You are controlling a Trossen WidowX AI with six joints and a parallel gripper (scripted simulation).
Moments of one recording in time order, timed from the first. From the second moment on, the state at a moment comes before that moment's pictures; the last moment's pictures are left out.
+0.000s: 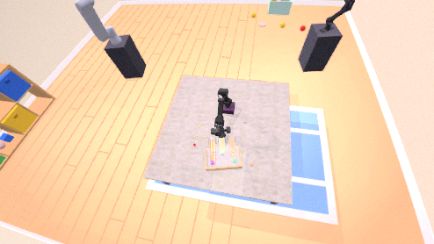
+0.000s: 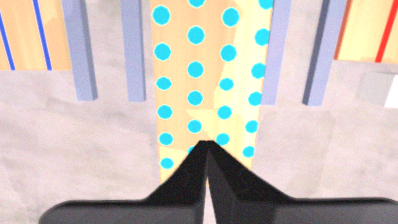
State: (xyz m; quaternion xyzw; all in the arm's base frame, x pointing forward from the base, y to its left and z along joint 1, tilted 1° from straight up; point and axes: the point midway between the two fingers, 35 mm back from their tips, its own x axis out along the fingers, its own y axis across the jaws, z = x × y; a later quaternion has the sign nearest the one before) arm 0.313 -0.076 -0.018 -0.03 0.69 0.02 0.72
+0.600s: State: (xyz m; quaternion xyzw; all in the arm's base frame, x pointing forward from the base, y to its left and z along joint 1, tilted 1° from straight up) arm 0.287 -0.078 -0.019 -0.03 0.69 0.02 0.72
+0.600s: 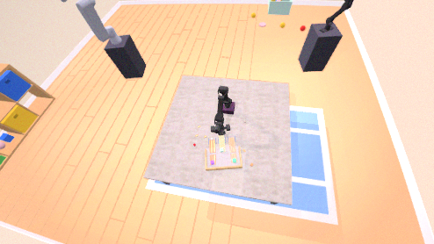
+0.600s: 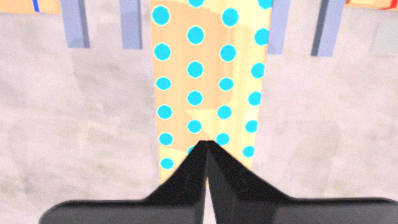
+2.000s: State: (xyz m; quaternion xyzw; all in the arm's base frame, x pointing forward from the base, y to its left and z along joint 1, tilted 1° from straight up) arm 0.232 -0.083 -0.021 -0.03 0.69 0.02 0.72
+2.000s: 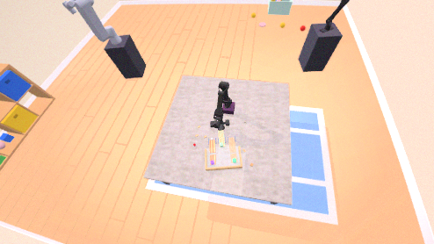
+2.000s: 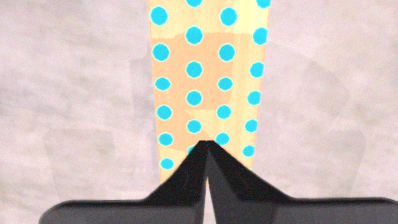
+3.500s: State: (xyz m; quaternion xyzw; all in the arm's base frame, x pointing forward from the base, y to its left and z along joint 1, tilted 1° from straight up) arm 0.233 -0.082 0.015 -0.03 0.70 0.02 0.72
